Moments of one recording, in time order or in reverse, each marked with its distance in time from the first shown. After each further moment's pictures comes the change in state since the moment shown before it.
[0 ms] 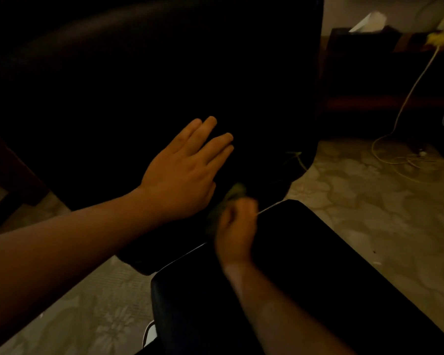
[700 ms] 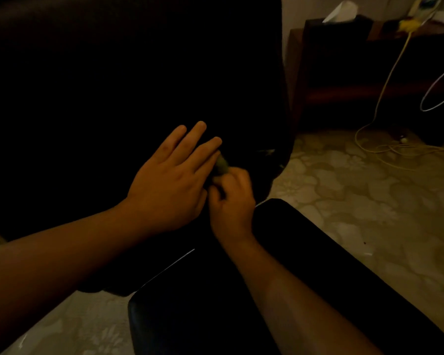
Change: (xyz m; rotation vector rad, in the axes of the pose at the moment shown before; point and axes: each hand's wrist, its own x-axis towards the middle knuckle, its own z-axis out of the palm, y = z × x) left_hand 0.029 0.024 0.020 -0.007 0.072 0.040; right_hand 0.067 -0.002 -0.031 0.128 0.034 -0.135
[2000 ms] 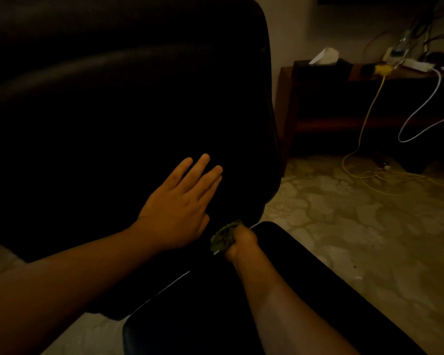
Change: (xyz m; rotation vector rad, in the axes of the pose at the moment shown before) left_hand 0.002 0.001 0.008 0.064 -0.086 -0.017; right_hand 0.015 0.052 0.020 0.845 0.110 1.554
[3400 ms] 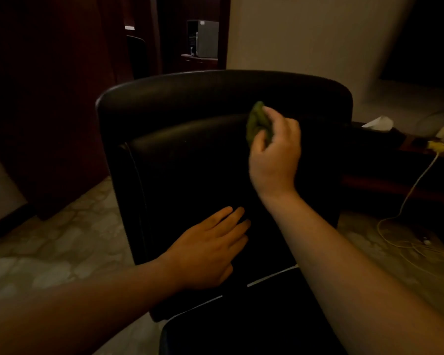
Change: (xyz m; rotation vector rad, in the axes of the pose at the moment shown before) left_hand -0.089 -0.047 -0.015 -0.159 0.039 0.078; right_hand -0.218 -0.062 0.175 -0.872 -0.169 -1.860
